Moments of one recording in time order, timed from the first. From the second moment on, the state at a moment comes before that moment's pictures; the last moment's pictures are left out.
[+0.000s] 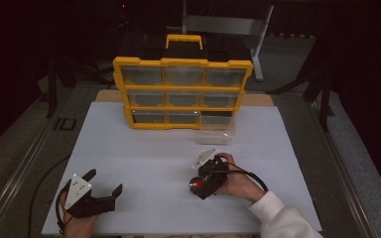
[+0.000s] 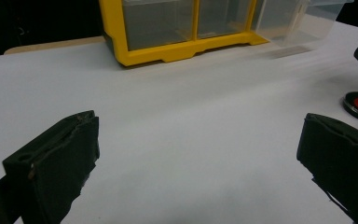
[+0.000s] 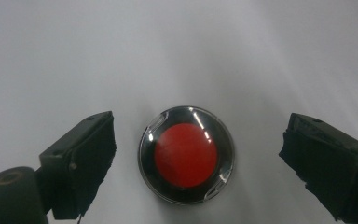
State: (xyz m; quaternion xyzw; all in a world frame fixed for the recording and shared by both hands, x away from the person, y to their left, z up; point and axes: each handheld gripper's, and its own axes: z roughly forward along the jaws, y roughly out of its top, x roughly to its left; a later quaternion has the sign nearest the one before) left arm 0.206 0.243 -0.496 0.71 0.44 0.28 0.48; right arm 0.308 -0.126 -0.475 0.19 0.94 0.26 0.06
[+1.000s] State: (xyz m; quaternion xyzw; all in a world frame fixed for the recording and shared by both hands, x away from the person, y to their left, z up) left arm 0.206 0.244 -0.495 0.70 0.44 0.29 0.48; right arm 0.307 -0.116 -0.500 0.19 0.96 0.19 0.03
